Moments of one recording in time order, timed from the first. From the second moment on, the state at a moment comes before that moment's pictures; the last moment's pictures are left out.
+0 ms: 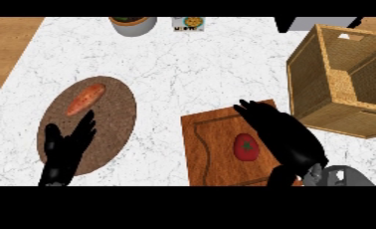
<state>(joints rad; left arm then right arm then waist) 0.10 0.33 -0.16 -1.44 0.23 0.14 0.23 -0.28 -0.53 0.59 -1.87 0.50 0.42 0.61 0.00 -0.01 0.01</state>
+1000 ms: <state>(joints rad) 0.11 0.30 -0.10 -1.45 0.18 0.09 0.24 -0.24 -0.38 0.58 -1.68 0.72 0.47 0.51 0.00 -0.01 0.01</state>
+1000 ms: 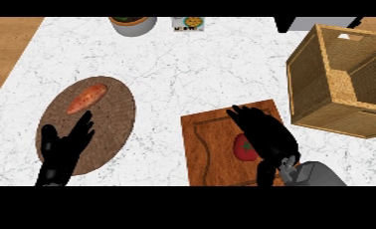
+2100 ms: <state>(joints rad) 0.12 0.27 -0.05 -1.44 0.13 0.04 0.22 -0.22 -0.32 0.59 -1.50 0.97 0.33 0.28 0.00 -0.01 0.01</state>
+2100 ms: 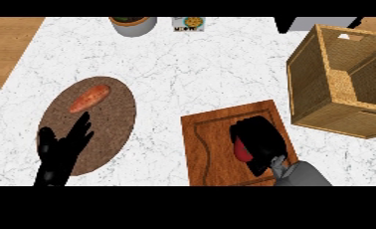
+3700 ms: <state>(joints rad) 0.13 0.25 -0.02 -1.46 0.11 0.03 0.27 -0.28 0.00 0.53 -2.20 1.15 -0.07 1.04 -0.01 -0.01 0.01</state>
